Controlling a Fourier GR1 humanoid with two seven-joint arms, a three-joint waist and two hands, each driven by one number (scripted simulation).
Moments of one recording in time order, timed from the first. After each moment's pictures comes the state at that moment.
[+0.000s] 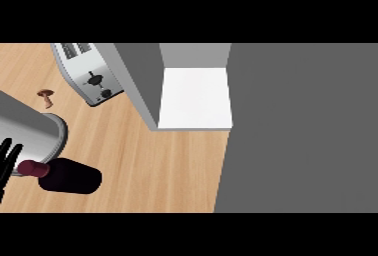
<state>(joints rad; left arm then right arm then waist) 0.26 0.15 0.38 -1.89 0.42 -0.28 0.07 -0.57 -0.25 -0.02 -2.49 -0.10 -0.13 1.01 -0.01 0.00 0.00</state>
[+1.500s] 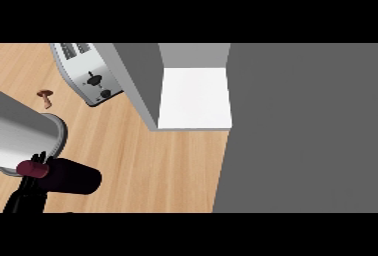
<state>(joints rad) 0.10 0.18 0.42 -1.09 0.19 -0.46 -0.45 -0.64 -0.26 -0.01 -2.48 -0.10 -0.15 1.03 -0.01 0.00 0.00</state>
